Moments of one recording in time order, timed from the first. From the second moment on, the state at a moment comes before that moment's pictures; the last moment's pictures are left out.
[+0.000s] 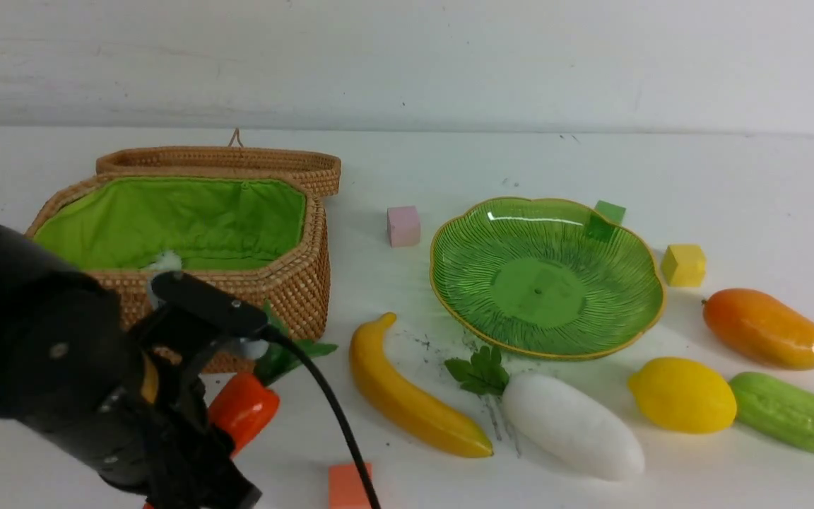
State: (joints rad) right arm 0.23 0.54 -1.05 0.65 1.27 -0.41; left arm -0.53 1.27 -0.84 0.06 0.83 -0.05
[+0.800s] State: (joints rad) right arm 0.23 0.54 -1.05 0.64 1.14 -0.42; left arm -0.24 1.48 -1.19 0.44 0.50 0.52
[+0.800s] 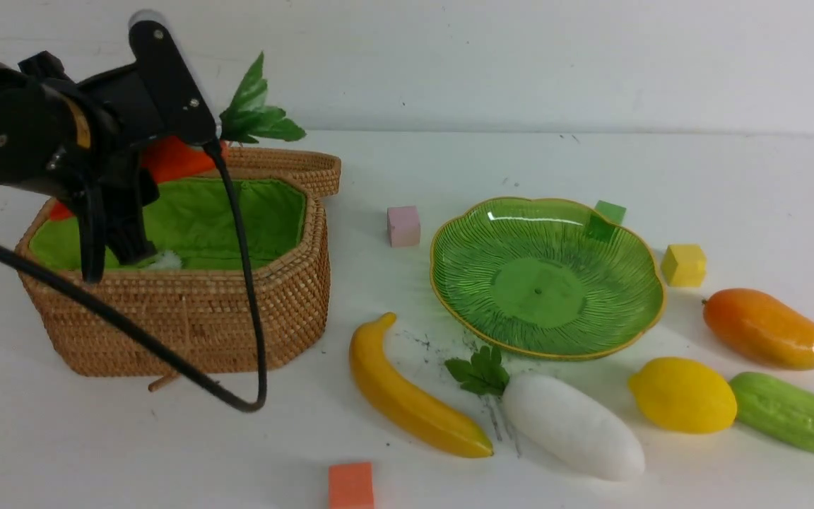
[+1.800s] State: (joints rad) right arm 0.23 0.54 -1.05 0.56 1.22 -0.31; left arm -0.53 1.43 -1.19 0.00 0.77 -0.10
